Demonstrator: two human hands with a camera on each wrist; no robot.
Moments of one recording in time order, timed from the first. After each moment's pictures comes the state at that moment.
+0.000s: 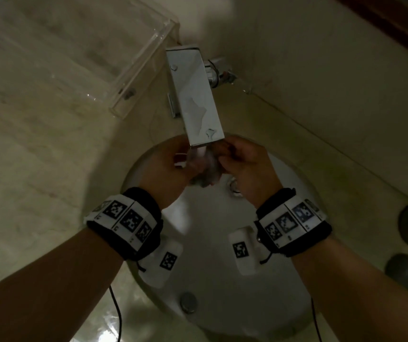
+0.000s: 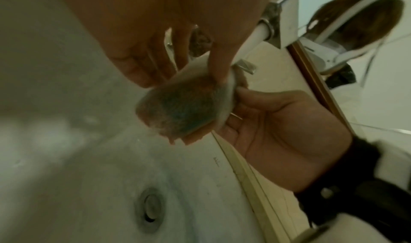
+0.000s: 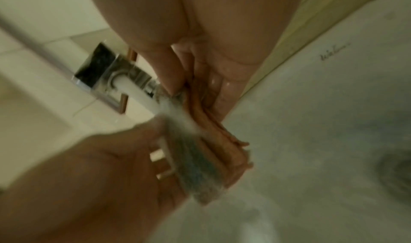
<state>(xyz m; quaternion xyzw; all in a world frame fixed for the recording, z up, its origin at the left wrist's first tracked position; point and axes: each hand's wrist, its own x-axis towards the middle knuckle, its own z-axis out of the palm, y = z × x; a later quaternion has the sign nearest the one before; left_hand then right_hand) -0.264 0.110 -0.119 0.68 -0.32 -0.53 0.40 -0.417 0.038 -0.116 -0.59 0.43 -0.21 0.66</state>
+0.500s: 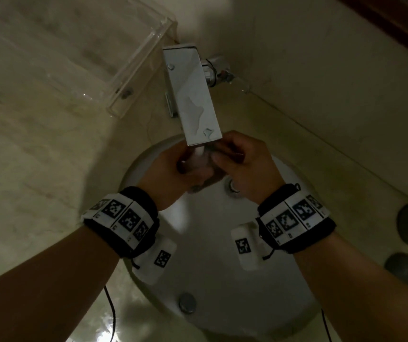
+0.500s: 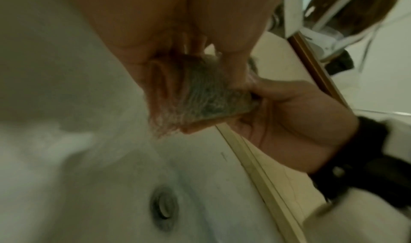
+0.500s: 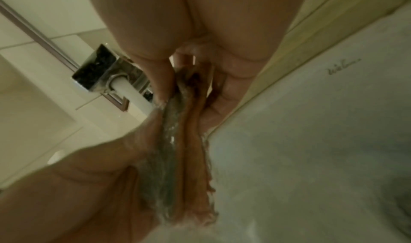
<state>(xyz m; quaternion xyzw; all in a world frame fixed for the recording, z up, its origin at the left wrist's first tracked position) -0.270 0.110 -0.108 0.67 -0.41 -0.53 0.33 -0.421 0.030 -0.112 -0.68 0.43 -0.19 0.56</state>
